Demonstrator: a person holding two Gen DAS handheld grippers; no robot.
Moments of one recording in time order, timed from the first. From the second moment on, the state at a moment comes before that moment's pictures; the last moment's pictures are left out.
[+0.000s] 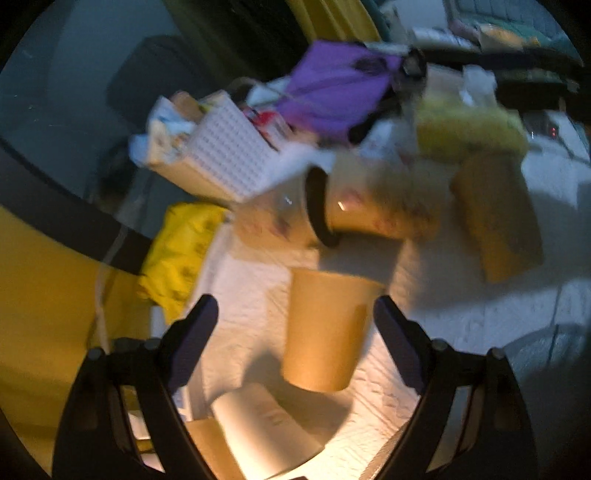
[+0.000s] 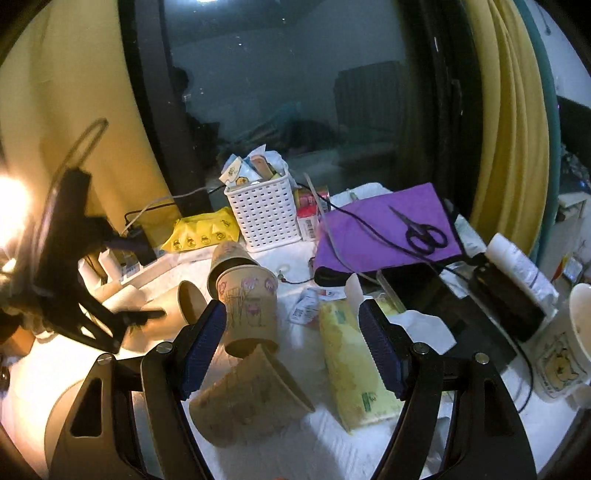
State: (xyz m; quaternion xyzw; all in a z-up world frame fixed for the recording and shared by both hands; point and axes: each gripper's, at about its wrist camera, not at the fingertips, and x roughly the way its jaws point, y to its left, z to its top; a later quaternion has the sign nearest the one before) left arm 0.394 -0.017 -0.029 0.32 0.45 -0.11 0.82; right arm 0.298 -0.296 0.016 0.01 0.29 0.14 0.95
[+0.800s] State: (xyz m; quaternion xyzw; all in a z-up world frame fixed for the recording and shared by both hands) left arm 0.351 -0.025 -0.038 0.25 0.45 -0.11 0.85; right arm 0.259 -0.283 0.015 0.02 0.30 0.13 0.95
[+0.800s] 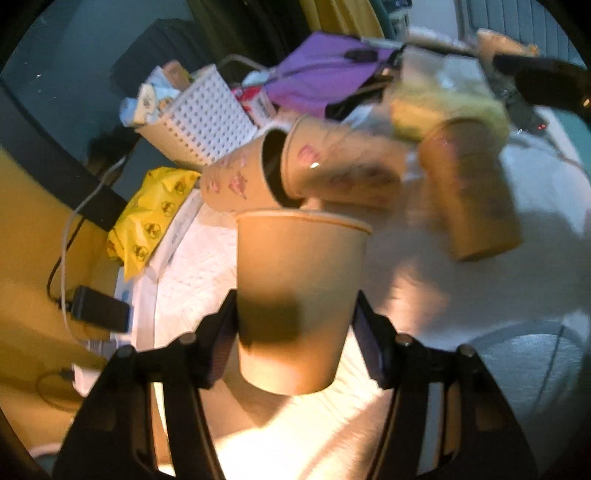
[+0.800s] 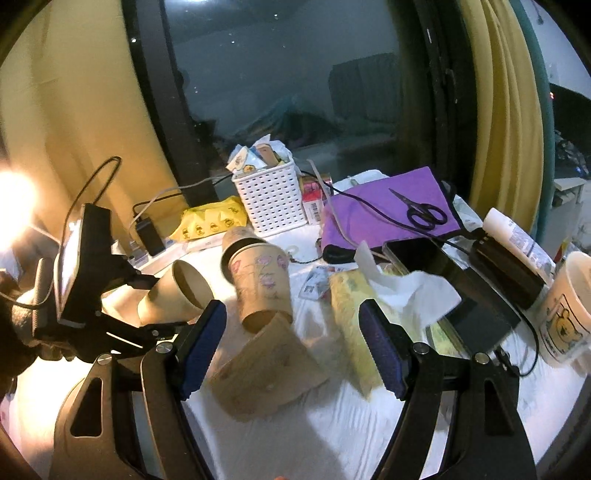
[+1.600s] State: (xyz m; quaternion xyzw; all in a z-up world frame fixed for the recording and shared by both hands) left arm 0.134 -0.003 -0.012 0.03 0.30 -0.16 0.94; right arm 0.114 -0.205 0.020 -0.01 0.29 0.15 0.94
